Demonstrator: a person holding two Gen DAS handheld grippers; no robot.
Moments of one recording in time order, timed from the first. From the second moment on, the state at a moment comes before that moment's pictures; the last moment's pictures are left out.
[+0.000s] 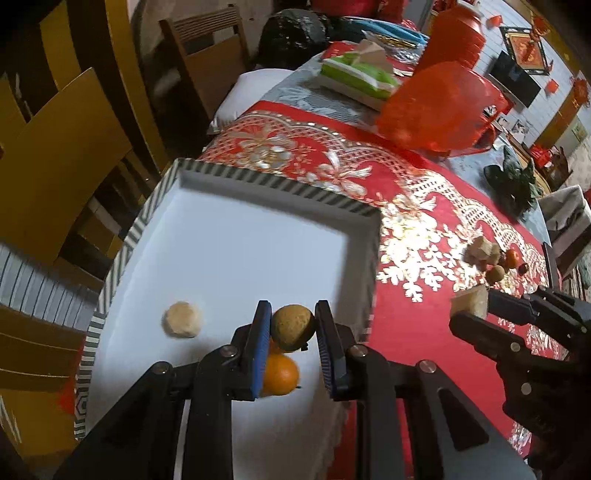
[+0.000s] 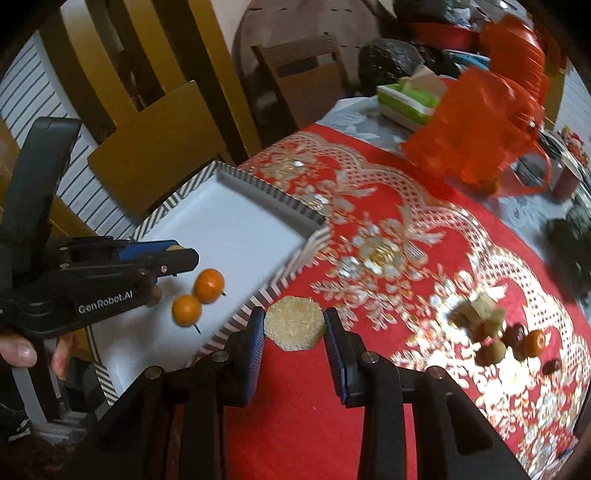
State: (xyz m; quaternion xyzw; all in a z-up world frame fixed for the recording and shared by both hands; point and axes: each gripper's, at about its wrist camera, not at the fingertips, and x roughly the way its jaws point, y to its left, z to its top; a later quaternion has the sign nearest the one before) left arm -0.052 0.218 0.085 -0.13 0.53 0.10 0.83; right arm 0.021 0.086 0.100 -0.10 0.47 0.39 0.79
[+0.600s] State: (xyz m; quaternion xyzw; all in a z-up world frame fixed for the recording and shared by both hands) left arm -0.081 0.275 0.066 -0.16 0.54 0.14 0.82; right arm 0.035 0.173 0.081 -0.13 0.48 0.42 0.76
